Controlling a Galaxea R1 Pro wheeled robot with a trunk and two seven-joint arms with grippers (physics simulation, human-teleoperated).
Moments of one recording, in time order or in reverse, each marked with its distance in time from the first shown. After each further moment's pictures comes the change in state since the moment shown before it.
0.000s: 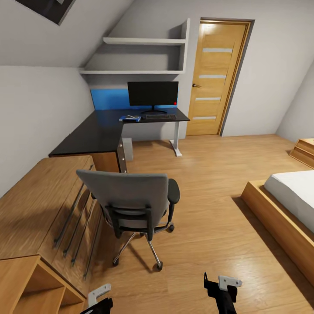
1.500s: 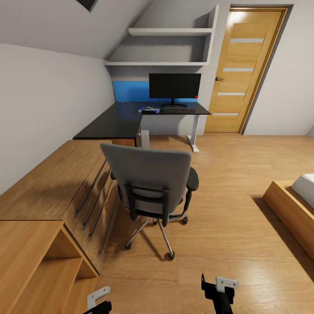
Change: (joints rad) left arm 0.000 -0.001 -0.002 0.024 -0.003 -0.001 0.003; right arm 0.000 0.022 -0.001 0.018 0.003 -0.005 0.006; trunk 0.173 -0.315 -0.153
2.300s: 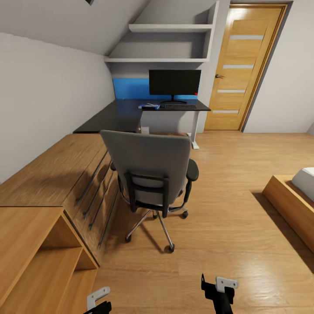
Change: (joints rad) left arm 0.000 0.000 0.000 0.003 -0.001 0.000 -0.001; right arm 0.000 0.000 0.000 0.000 0.002 0.001 0.000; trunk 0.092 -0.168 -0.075
